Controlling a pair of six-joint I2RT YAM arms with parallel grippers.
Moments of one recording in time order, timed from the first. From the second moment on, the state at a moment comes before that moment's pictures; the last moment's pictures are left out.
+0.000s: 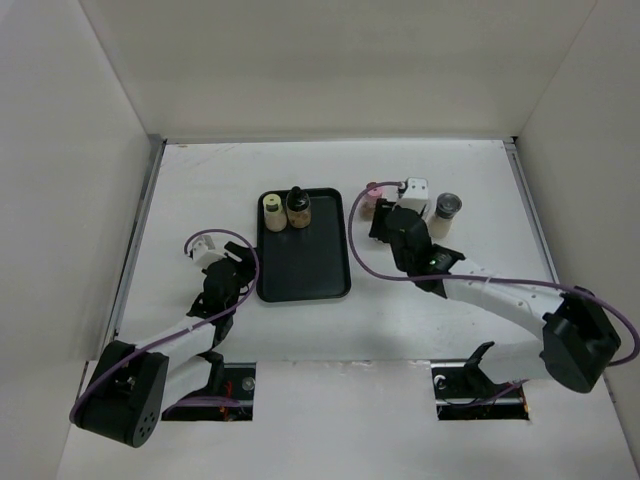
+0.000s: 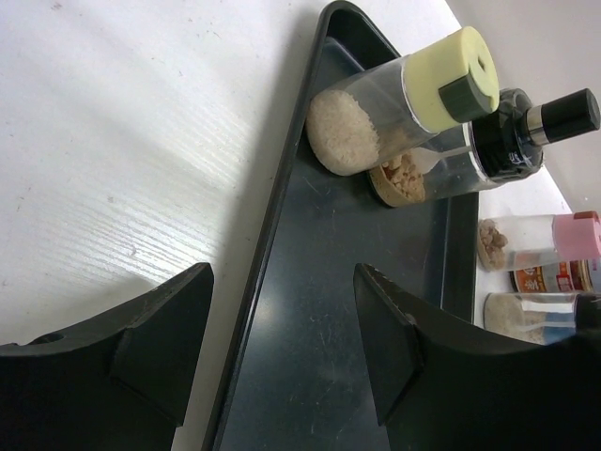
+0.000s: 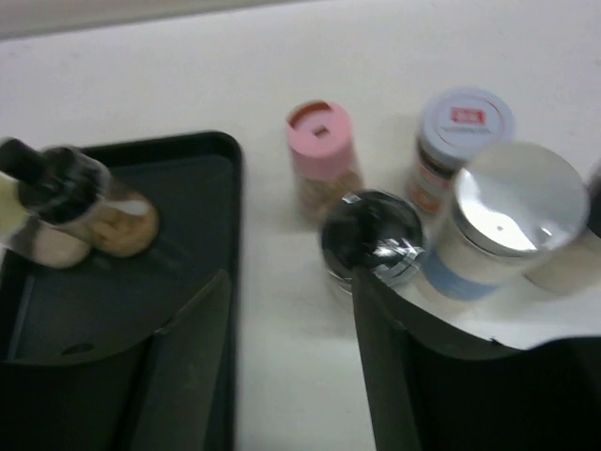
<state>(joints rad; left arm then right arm) -0.31 1.05 0.11 0.60 -0.30 -0.91 0.77 1.34 0.84 0.16 0.67 0.38</state>
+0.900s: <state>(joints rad) -0.31 1.07 0.11 0.61 -0.28 -0.91 0.46 1.46 0.95 0.00 0.59 0.38</state>
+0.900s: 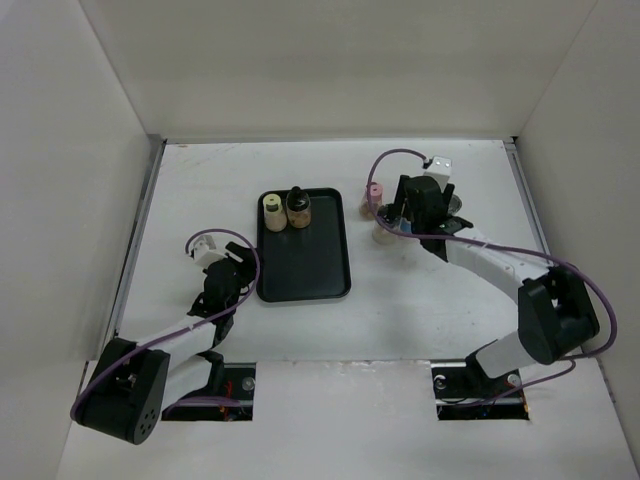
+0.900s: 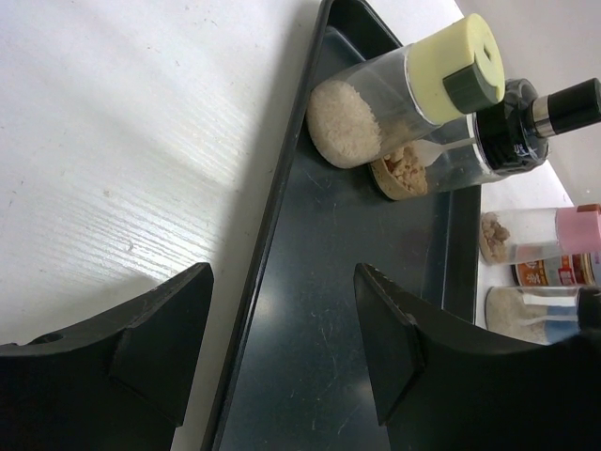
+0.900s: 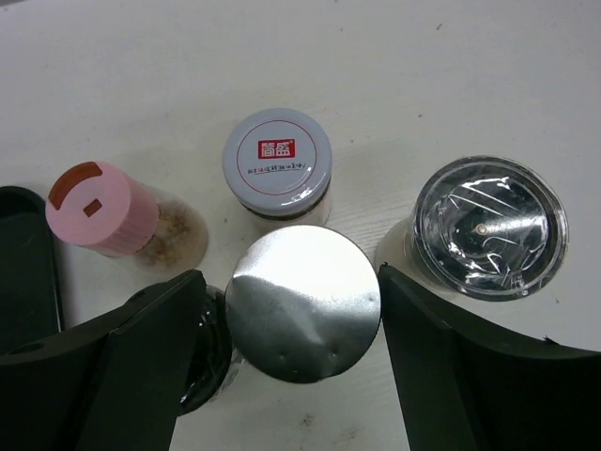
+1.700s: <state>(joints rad) -0.31 1.09 0.11 0.63 -0.27 -0.91 0.60 1.25 1.09 0.09 0.74 0.15</state>
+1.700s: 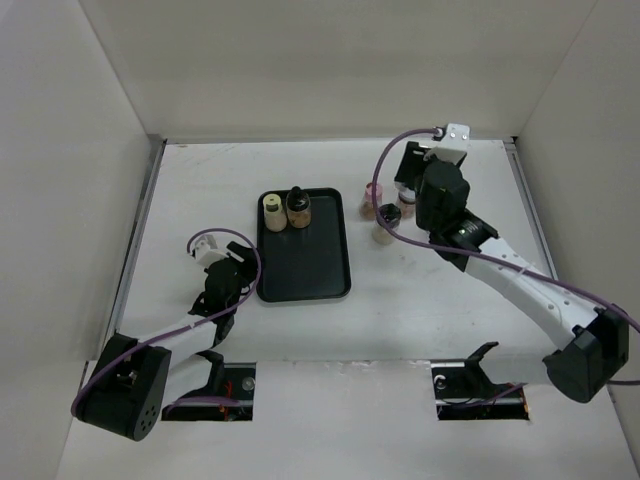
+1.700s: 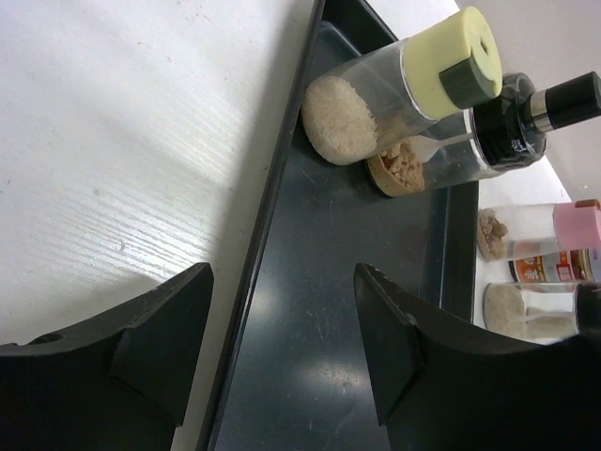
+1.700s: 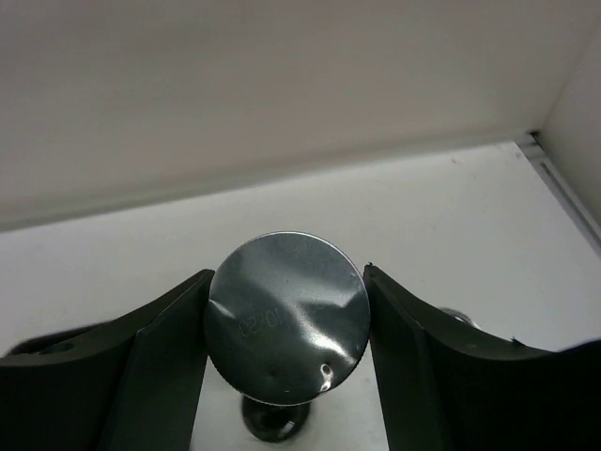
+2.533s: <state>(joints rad) -0.30 1.03 0.11 0.62 -0.28 -0.91 0.80 2.01 1.48 0.19 0.56 0.21</state>
